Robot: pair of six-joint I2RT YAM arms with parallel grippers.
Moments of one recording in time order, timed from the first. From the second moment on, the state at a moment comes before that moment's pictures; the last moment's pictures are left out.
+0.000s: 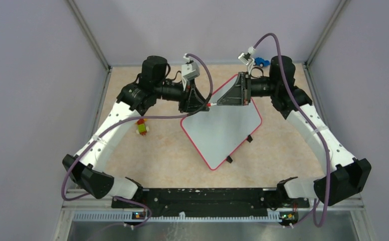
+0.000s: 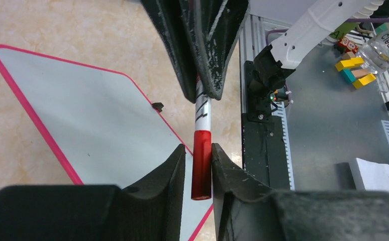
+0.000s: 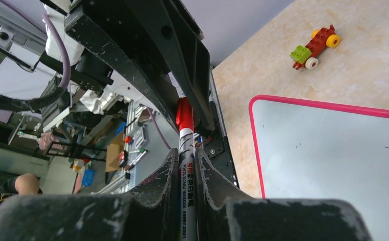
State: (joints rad) left arm -0.53 1.41 1.58 -0.61 0.99 0.15; right arm 0.38 1.31 1.33 -0.24 -1.14 0.57
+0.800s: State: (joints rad) left arm -0.57 1.41 1.58 -0.72 0.80 0.41; right arm 0.40 1.29 1.30 -0.43 -1.05 0.47
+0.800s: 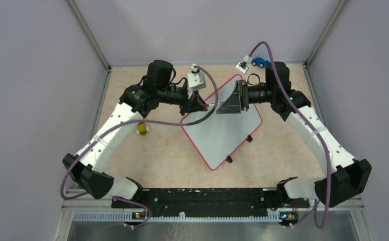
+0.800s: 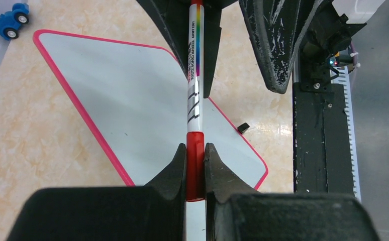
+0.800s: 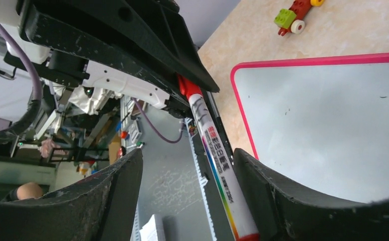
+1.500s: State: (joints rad) left arm -0.61 1.39 1.58 -0.72 0.79 0.41; right arm 0.40 1.31 1.28 -0.28 -1.13 0.60
